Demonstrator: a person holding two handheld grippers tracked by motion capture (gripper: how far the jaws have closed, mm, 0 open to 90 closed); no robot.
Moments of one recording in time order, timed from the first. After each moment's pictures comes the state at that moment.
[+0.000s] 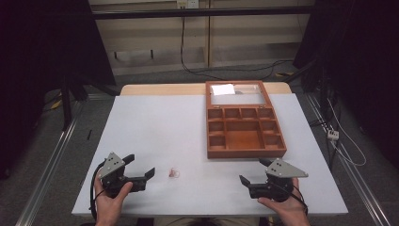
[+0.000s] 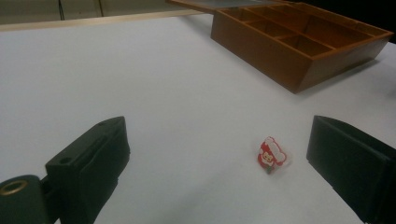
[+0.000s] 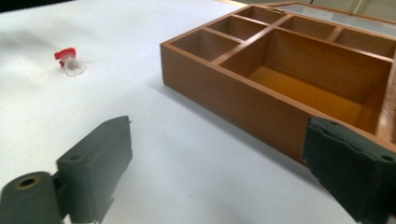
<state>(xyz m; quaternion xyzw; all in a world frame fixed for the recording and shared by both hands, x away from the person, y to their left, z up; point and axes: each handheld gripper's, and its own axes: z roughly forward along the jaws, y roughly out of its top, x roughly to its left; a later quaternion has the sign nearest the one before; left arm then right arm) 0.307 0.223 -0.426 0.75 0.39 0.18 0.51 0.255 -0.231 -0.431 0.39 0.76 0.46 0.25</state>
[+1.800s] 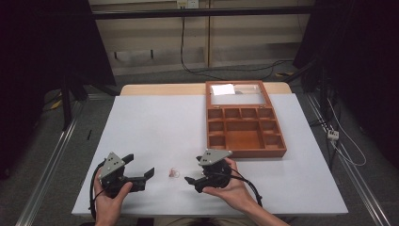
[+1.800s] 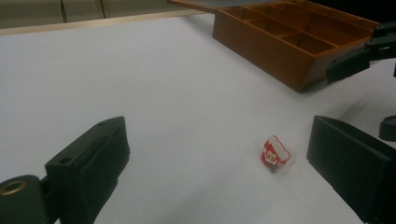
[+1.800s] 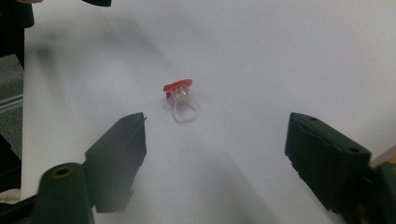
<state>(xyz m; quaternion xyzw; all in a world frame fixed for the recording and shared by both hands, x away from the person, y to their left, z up) 0.307 0.224 -0.425 0.75 0.38 0.19 0.50 0.315 -0.087 -0.432 0.26 0.85 0.45 0.12</state>
